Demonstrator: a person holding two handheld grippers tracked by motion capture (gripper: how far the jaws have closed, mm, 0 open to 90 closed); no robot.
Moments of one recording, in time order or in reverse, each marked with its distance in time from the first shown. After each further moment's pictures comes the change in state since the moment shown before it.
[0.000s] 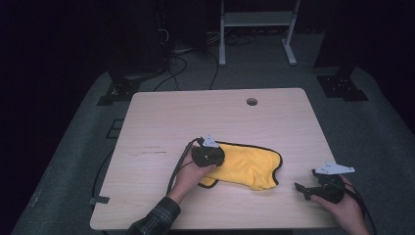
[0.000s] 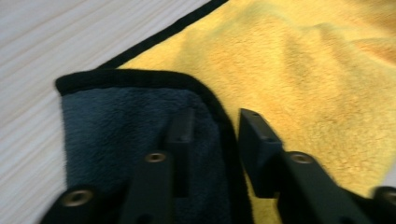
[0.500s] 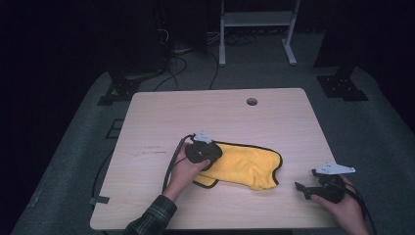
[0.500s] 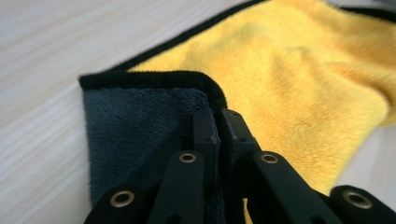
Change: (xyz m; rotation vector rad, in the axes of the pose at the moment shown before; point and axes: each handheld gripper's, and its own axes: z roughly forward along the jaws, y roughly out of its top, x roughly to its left) left arm 0.013 0.002 -0.027 -0.060 -0.071 -0.087; right arm 0.000 -0.001 -0.001 -0.009 -0.008 0.009
